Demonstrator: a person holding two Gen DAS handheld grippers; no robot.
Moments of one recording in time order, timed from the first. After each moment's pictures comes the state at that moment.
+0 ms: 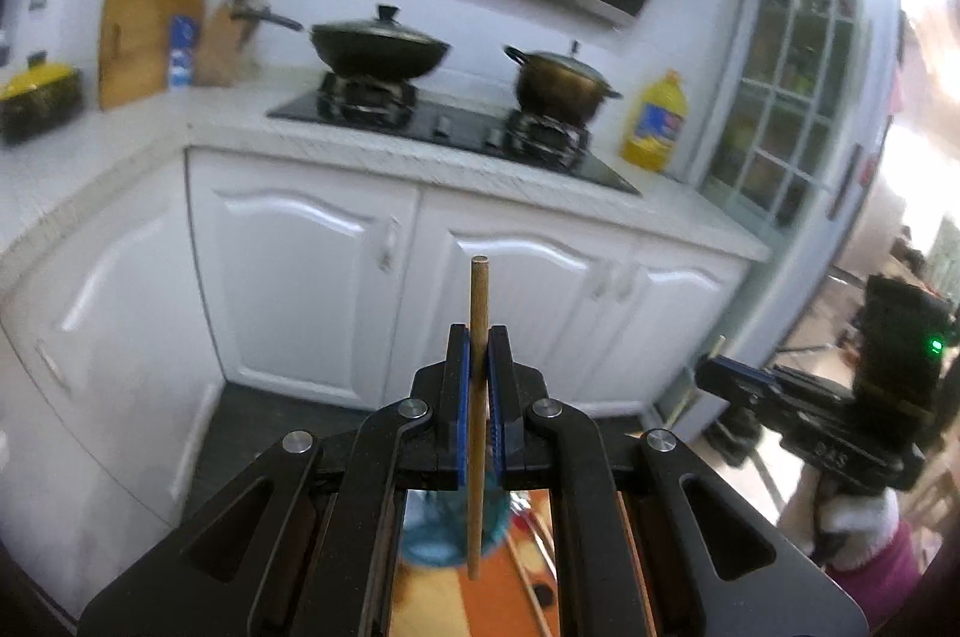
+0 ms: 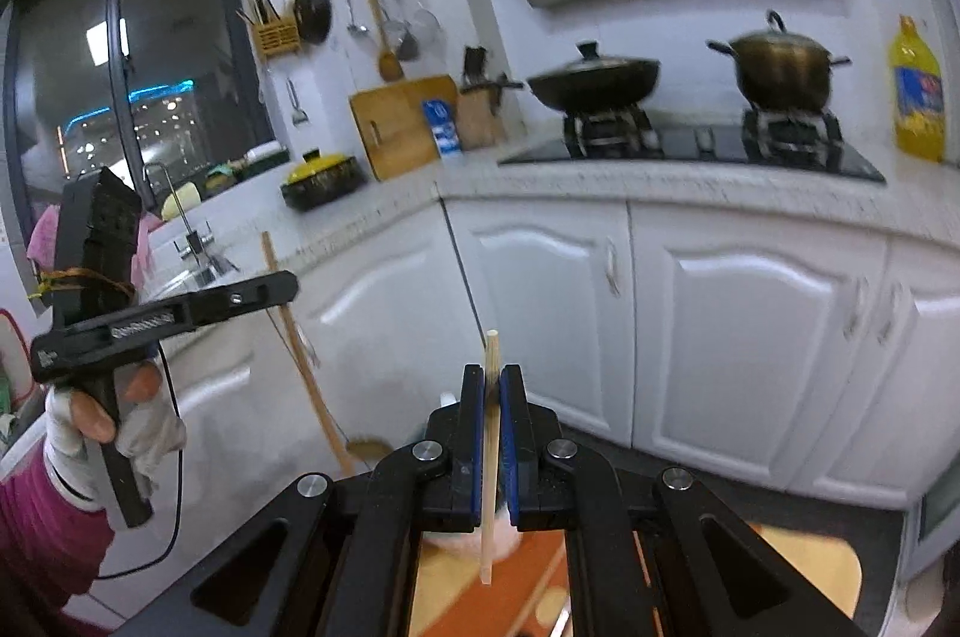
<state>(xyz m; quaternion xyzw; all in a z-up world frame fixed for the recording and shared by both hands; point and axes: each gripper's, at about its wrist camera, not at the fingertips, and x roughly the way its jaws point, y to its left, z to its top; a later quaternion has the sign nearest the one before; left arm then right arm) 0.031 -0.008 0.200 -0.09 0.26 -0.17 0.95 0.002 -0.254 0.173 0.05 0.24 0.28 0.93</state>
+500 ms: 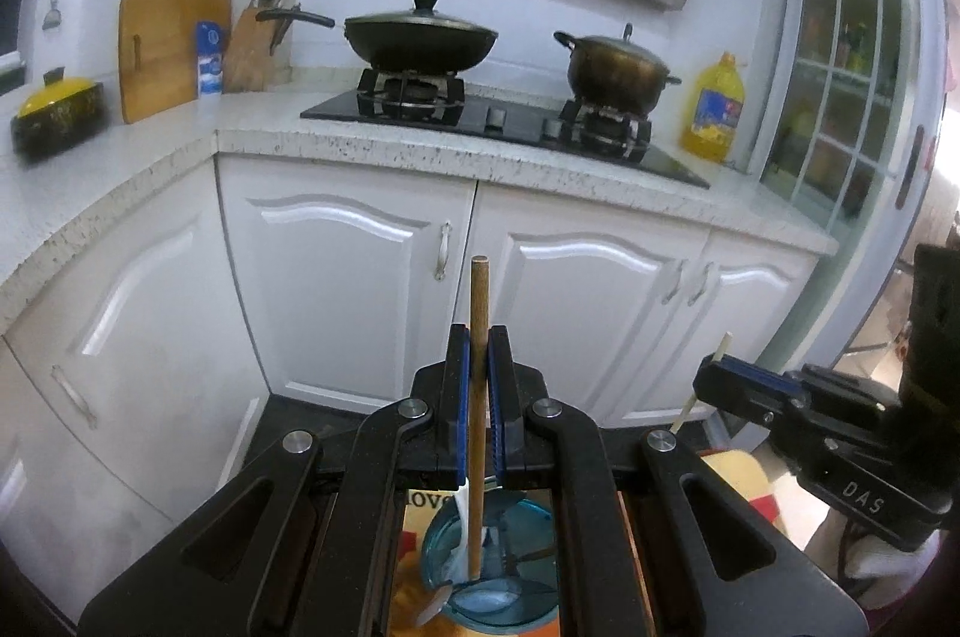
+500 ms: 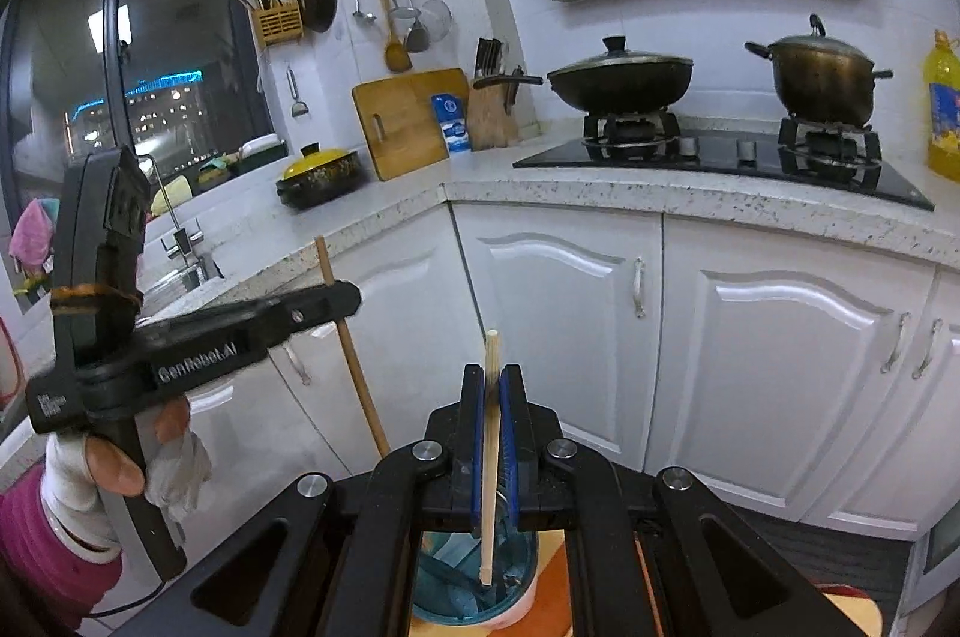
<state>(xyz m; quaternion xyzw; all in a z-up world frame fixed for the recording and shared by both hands) 0.086 -0.017 0.165 -0.05 0.27 -0.12 0.95 0.059 -0.213 0.153 0.04 0.26 0.29 0.92</state>
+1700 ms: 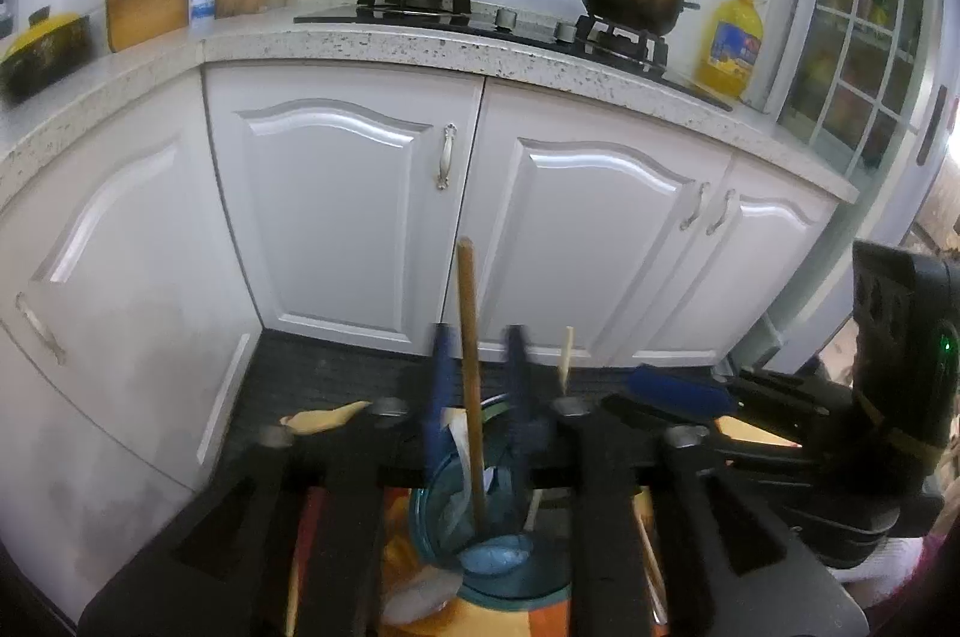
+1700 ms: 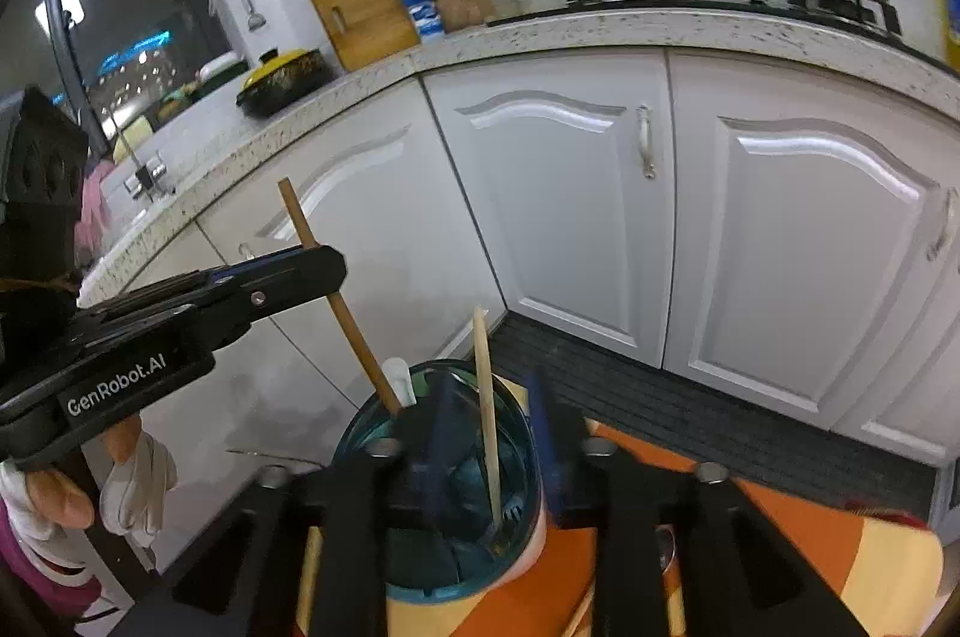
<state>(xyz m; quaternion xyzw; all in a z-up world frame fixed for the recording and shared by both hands) 0.093 -0.026 0.098 -0.06 0.34 -0.11 0.93 0.092 -0.200 0.057 0.05 0.37 0.28 0.88</state>
